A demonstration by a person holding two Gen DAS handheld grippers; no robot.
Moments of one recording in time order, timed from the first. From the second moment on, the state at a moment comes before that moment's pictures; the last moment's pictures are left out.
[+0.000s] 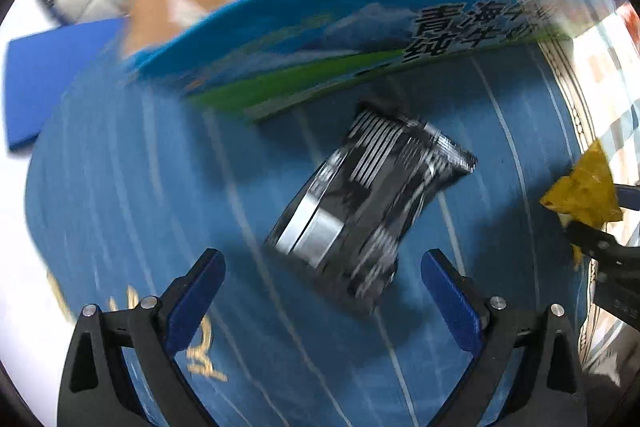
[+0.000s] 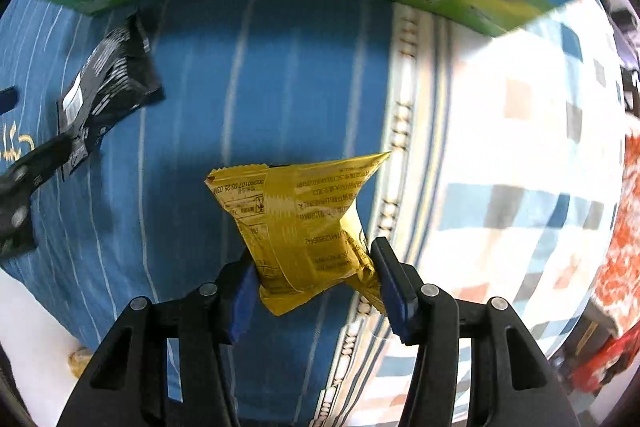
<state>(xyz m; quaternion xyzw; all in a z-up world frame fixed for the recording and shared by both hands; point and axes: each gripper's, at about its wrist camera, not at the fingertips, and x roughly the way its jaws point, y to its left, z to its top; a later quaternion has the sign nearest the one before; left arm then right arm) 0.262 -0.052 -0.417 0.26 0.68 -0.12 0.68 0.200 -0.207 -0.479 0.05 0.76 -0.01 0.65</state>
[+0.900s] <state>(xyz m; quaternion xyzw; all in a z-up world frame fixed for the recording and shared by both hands) 0.180 -0.034 -0.431 0.03 0.77 -0.06 0.64 0.131 -0.265 -0.488 0.16 0.77 -0.02 0.62</state>
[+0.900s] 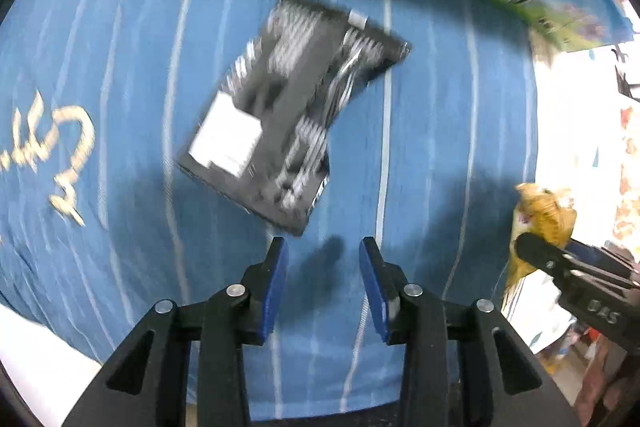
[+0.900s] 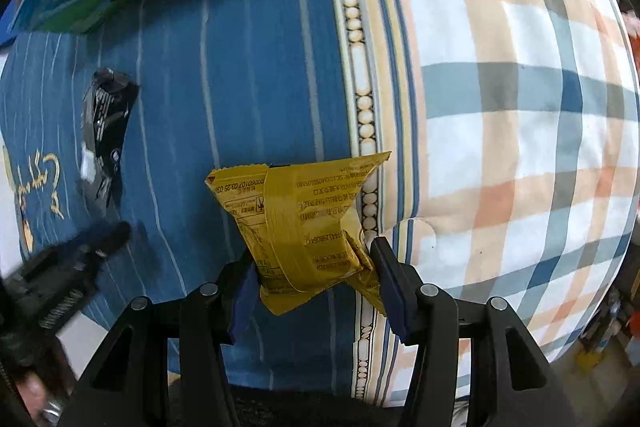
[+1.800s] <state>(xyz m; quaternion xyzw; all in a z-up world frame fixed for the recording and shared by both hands) 0.202 -0.010 -0.458 0.07 0.77 -0.02 0.64 0.167 -0.248 -0.512 0.17 0.79 0.01 0.59</state>
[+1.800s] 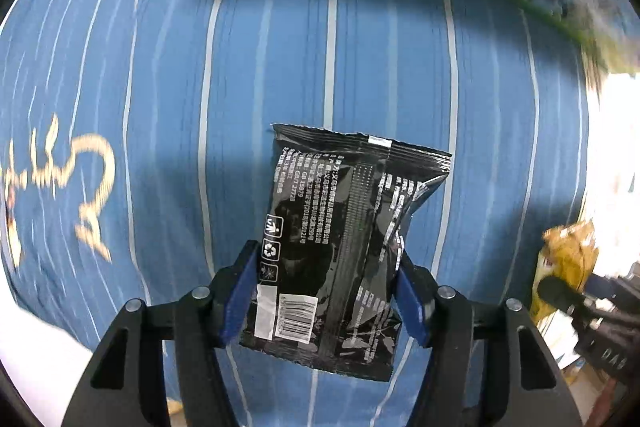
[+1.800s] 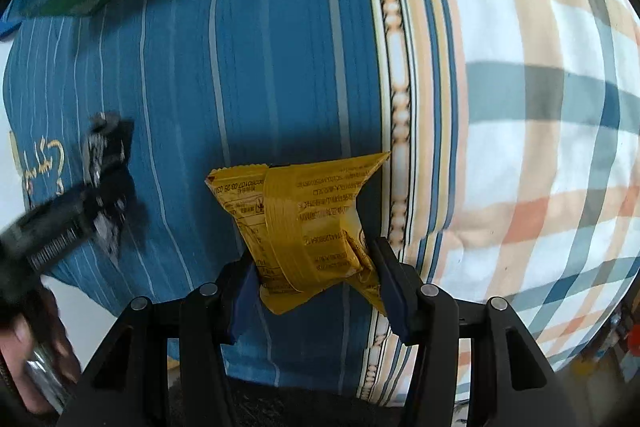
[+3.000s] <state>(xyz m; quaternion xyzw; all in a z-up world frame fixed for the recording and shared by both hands) 0.174 -0.028 -0.332 0.08 0.64 -0.05 0.76 0.161 -0.204 -0.379 0.10 0.69 -0.01 0.71</state>
